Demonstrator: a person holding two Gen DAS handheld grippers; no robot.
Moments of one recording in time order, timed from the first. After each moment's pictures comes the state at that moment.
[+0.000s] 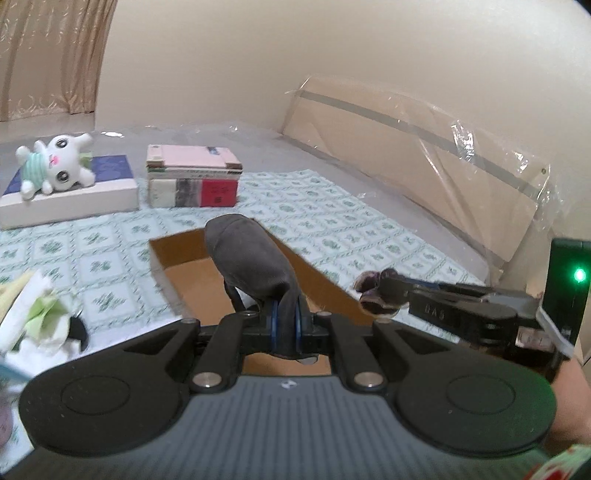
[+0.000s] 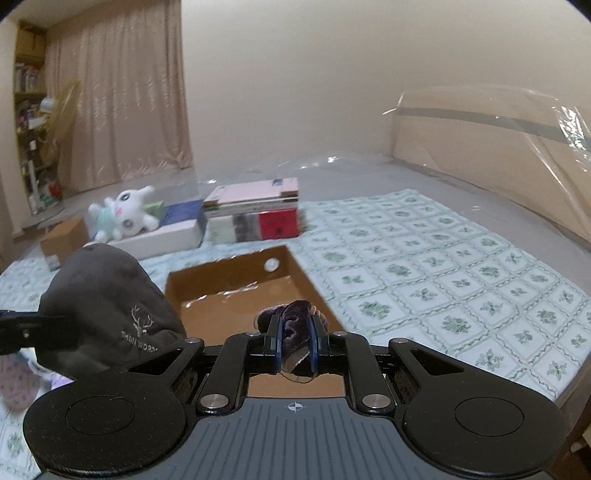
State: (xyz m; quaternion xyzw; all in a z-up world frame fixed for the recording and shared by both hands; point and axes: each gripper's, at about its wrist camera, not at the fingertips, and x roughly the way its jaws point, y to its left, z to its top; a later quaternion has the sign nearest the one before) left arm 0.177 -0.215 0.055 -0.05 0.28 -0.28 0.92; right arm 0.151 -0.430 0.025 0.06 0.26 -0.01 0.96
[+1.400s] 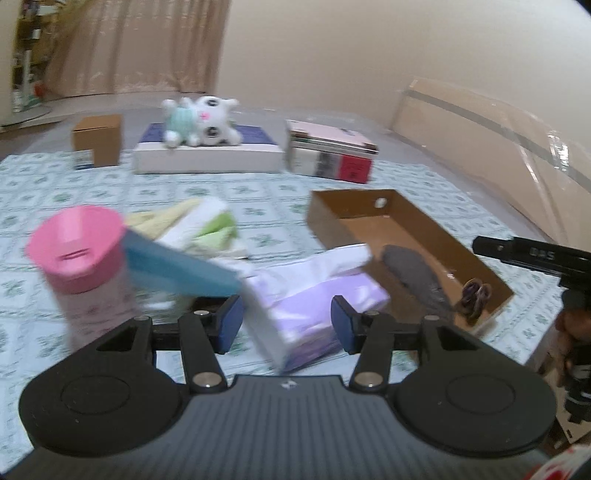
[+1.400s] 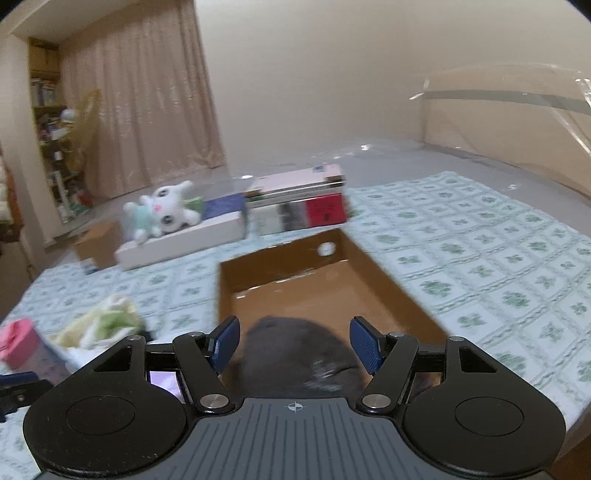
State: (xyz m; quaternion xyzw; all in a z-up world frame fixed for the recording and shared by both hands) left arm 0.129 -0.076 0.005 -0.06 0.31 -0.10 0.94; right arm 0.149 -0.372 0.006 0.10 0.26 0.06 0.96
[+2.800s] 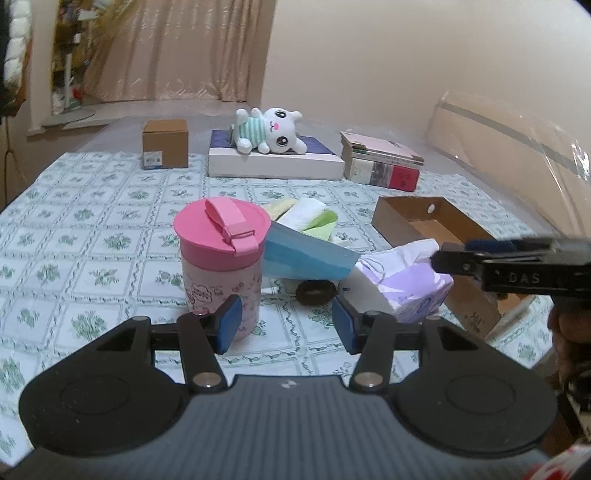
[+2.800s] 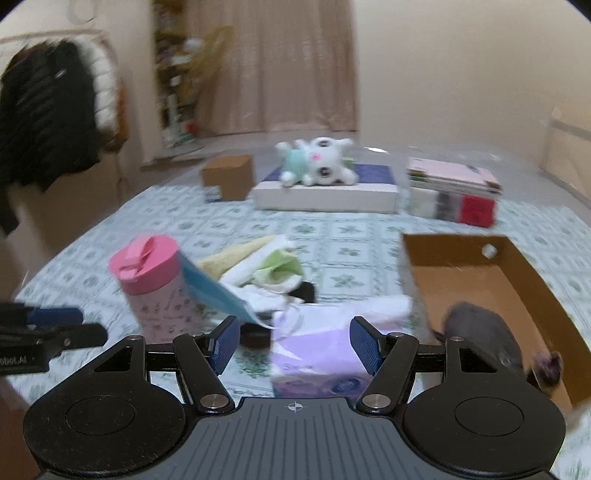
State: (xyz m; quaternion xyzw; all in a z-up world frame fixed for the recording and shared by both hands) left arm 0.076 0.024 0.012 -0.05 0.30 -0.06 0.95; right arm 0.134 -0.205 0.010 -0.03 0.29 0.24 0.93
